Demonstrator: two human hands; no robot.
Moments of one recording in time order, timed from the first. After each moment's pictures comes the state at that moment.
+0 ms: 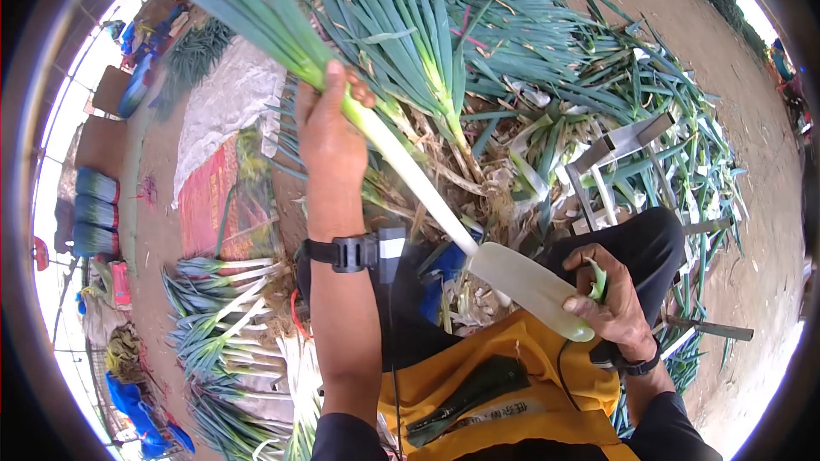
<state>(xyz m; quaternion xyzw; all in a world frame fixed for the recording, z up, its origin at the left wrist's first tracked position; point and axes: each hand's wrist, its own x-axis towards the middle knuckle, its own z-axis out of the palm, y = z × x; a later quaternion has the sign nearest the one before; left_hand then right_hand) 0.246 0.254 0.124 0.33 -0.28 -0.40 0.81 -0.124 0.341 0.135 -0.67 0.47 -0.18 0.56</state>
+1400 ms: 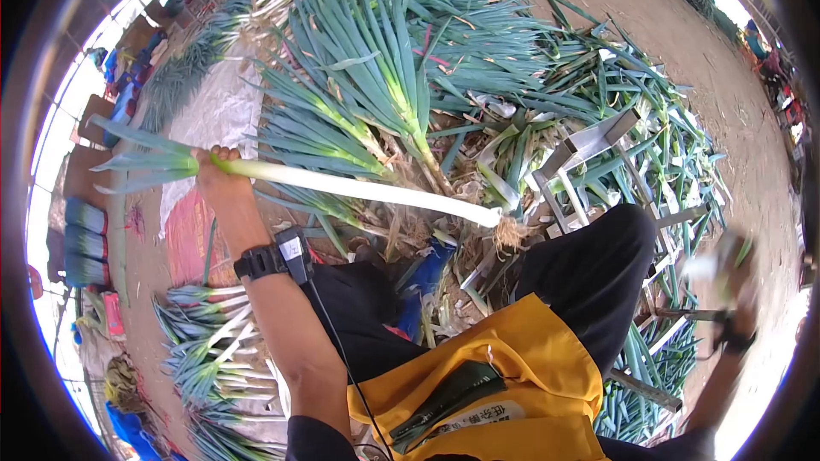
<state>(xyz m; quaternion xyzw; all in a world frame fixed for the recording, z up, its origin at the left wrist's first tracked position) 0.376 0.281 0.111 0.35 -0.10 -0.23 0.90 -0.534 0.328 0.119 -0.64 0.73 -0.23 0.12</state>
